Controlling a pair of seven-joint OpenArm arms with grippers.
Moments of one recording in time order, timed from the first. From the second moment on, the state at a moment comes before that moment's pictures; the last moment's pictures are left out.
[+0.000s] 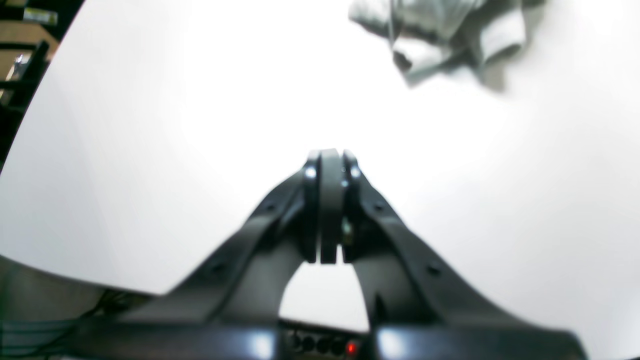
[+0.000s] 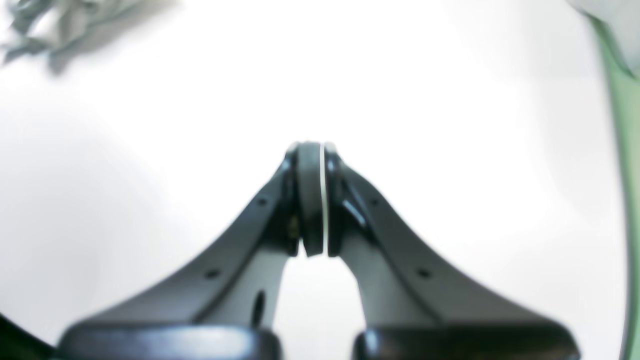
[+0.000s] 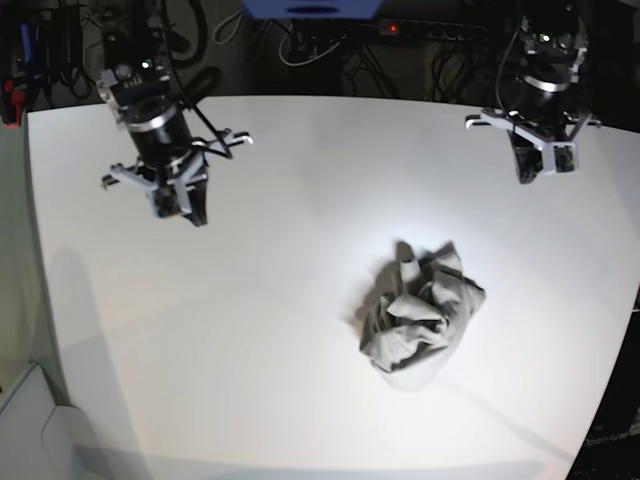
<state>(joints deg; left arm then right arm) 34.0 -11.2 -12.5 115.2 -12.6 0.1 21.7 -21.1 9.9 -6.3 117.7 0.2 6.4 -33.4</state>
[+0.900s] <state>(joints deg) 23.4 -8.1 -18.8 114.8 -12.4 0.1 21.4 10.6 -5.0 -20.7 99.2 -0.7 16.8 -52.5</state>
